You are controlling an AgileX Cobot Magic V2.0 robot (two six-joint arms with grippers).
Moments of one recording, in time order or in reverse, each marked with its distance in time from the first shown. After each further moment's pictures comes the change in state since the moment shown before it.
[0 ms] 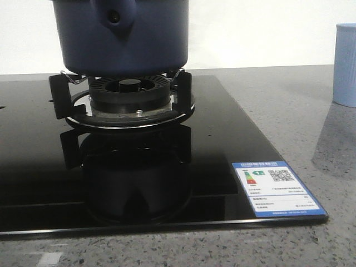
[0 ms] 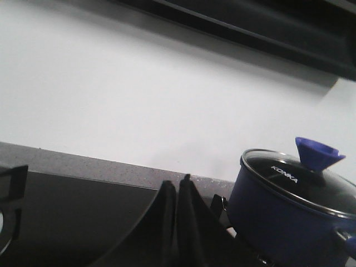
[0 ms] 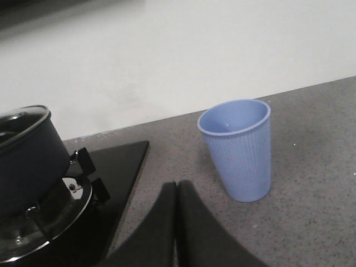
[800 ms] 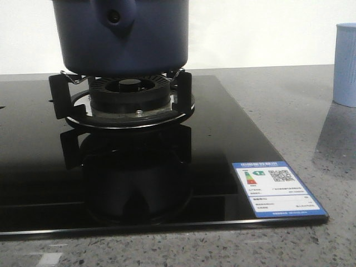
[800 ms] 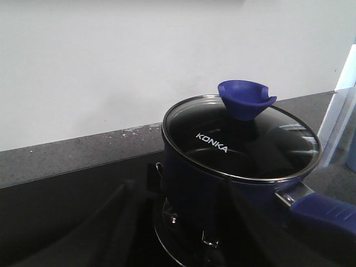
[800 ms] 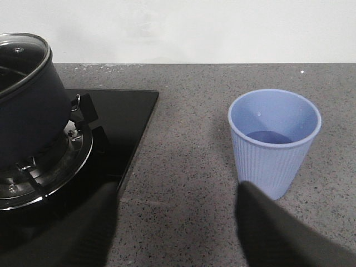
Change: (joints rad) left arm -0.268 0.510 -0.293 -0.068 0.054 0.269; right arm 0.079 0.402 -0.299 -0.050 0.164 -0.125
